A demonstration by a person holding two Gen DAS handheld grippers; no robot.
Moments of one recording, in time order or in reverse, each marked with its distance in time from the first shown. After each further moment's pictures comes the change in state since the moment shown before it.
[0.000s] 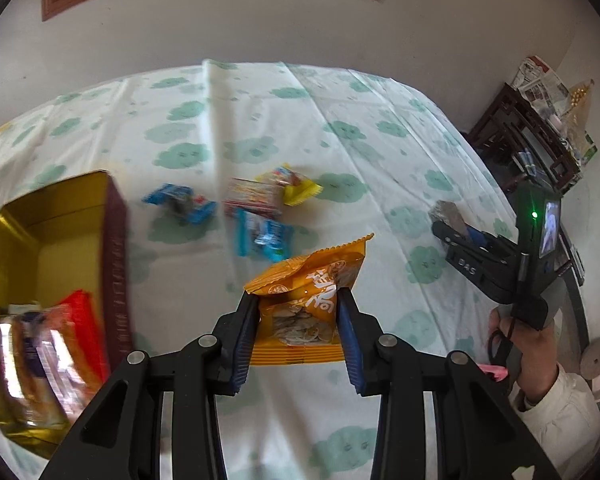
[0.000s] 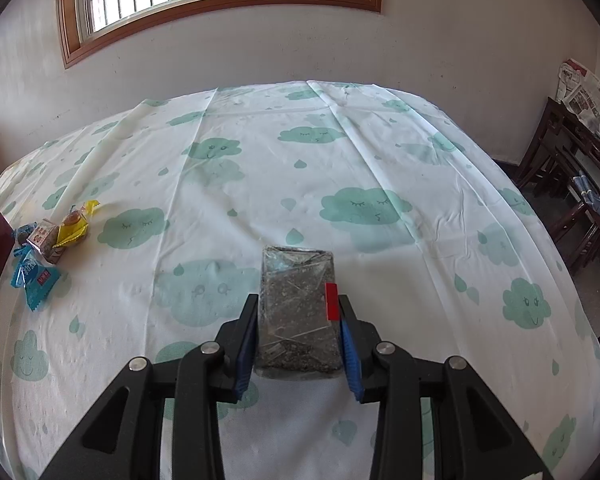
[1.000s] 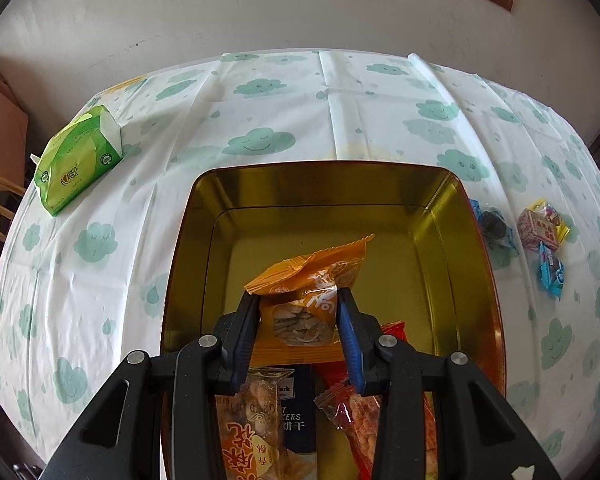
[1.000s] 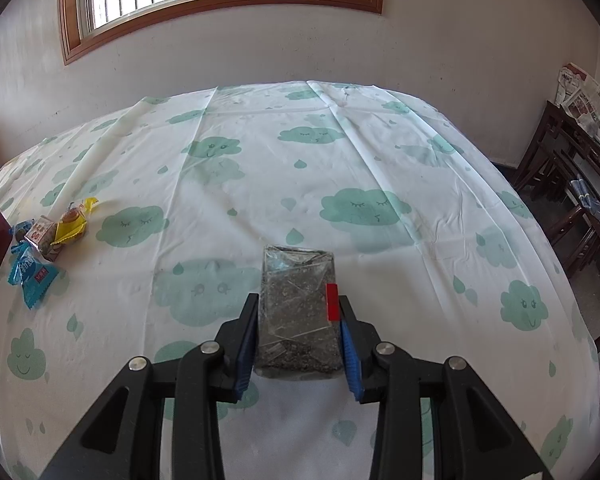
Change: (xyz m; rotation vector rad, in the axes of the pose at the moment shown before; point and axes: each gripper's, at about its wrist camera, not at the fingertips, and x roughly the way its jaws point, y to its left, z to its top) left arm 0.004 0.196 0.003 -0.145 0.038 0.368; right arm 0.000 -0.001 0.000 -0.003 0.001 -0.004
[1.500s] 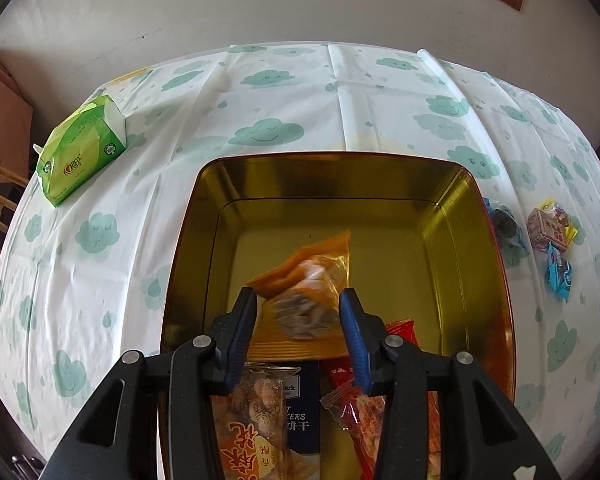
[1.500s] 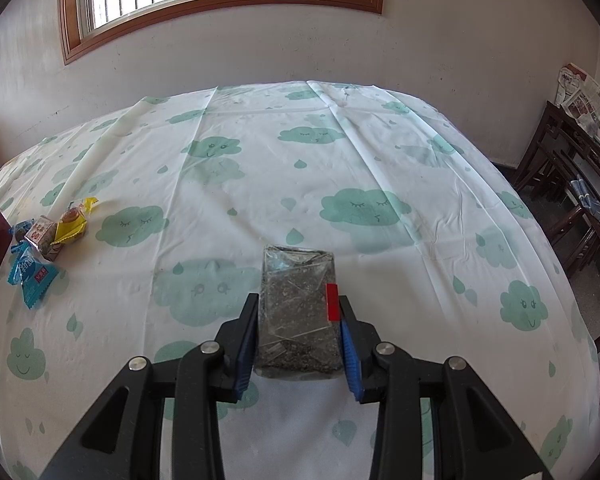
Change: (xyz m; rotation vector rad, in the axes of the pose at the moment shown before) left arm 0.003 0.002 0.000 -0.022 0.015 0.015; right arm 0.000 0.001 0.000 0.002 0.000 -0.001
